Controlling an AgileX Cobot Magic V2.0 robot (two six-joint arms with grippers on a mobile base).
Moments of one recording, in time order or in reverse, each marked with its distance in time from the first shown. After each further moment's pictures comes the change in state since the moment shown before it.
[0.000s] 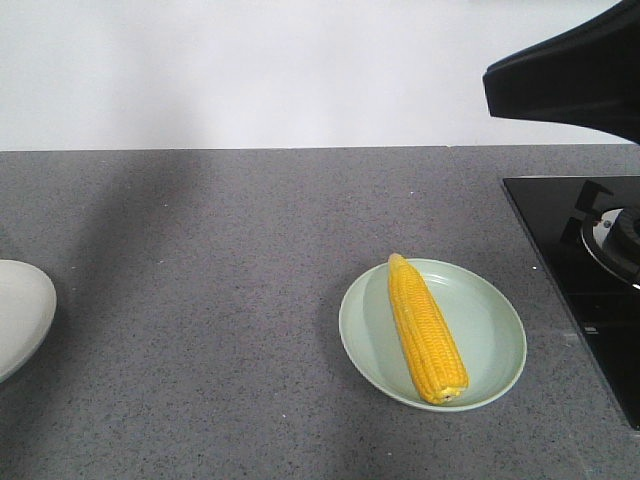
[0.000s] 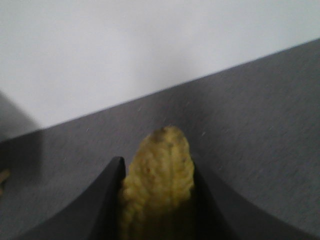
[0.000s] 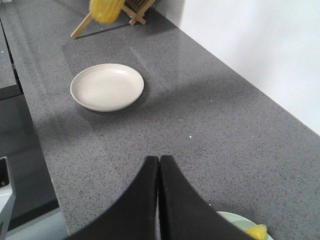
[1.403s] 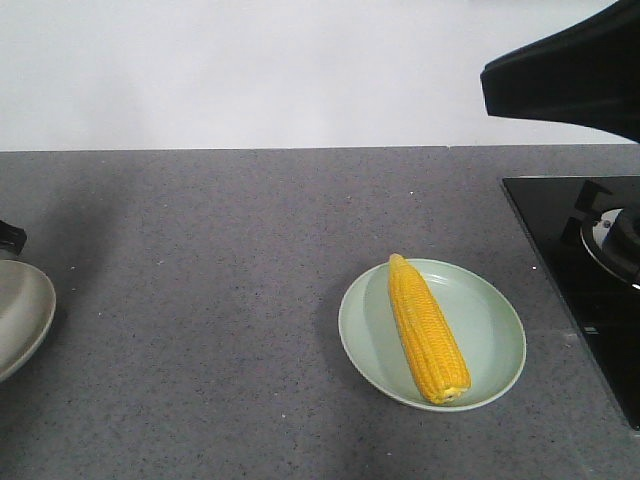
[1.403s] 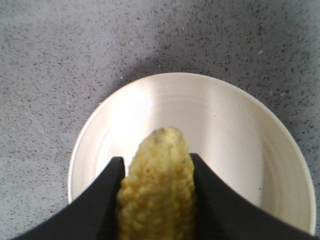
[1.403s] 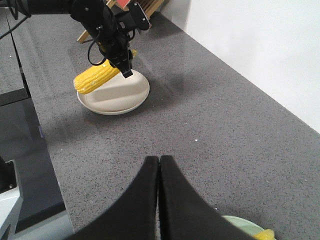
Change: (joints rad) left arm 0.289 0.087 0.681 0.045 -0.255 -0.085; right arm 0.000 -0.001 0.000 0.021 0.006 0.001
